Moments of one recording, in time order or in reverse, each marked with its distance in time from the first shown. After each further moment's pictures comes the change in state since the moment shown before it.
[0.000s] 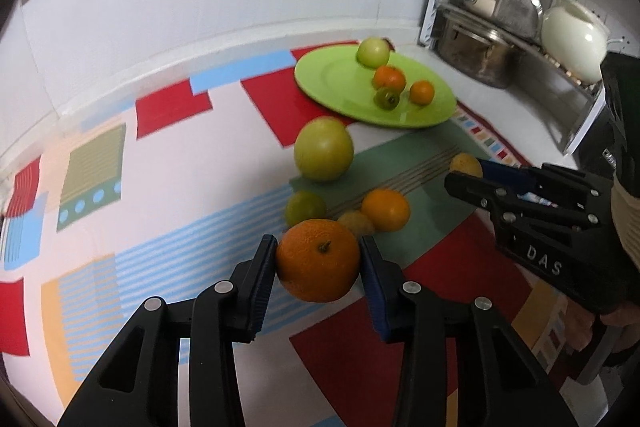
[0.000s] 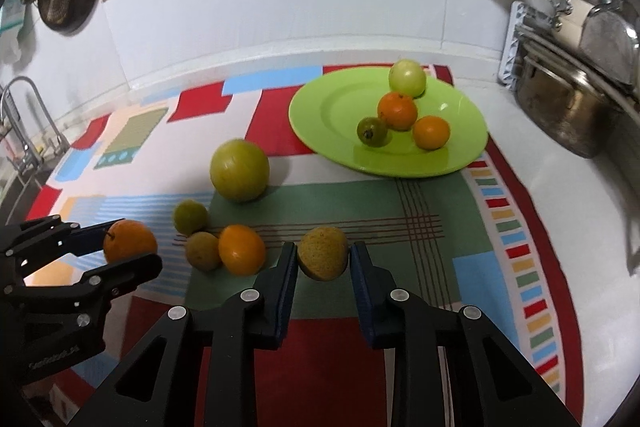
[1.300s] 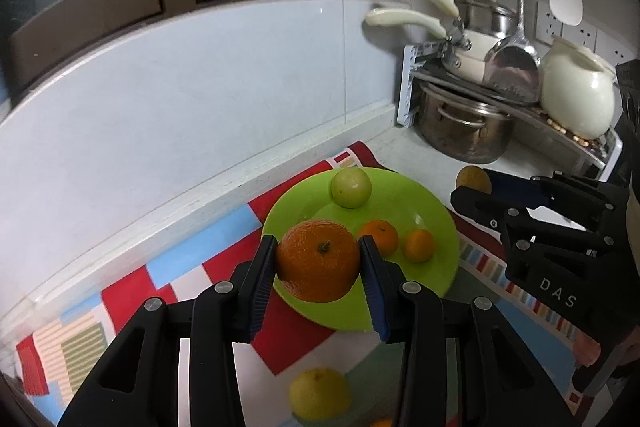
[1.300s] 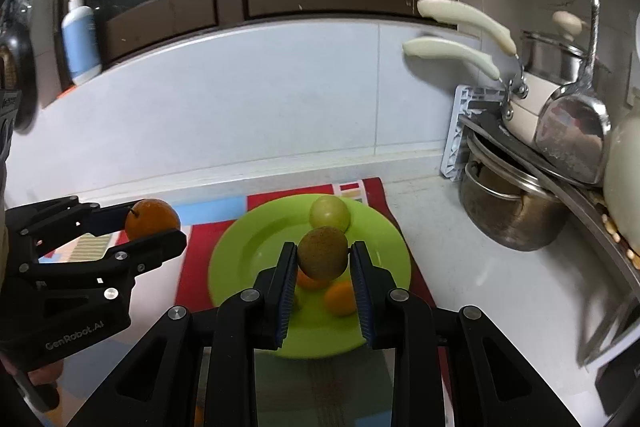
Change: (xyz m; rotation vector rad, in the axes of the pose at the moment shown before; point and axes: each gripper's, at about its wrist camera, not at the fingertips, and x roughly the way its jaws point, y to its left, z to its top) left arm 0.050 -0.026 0.160 0.202 -0.161 -0.044; right arm 0.001 -0.064 0.114 0.079 -0.207 -0.134
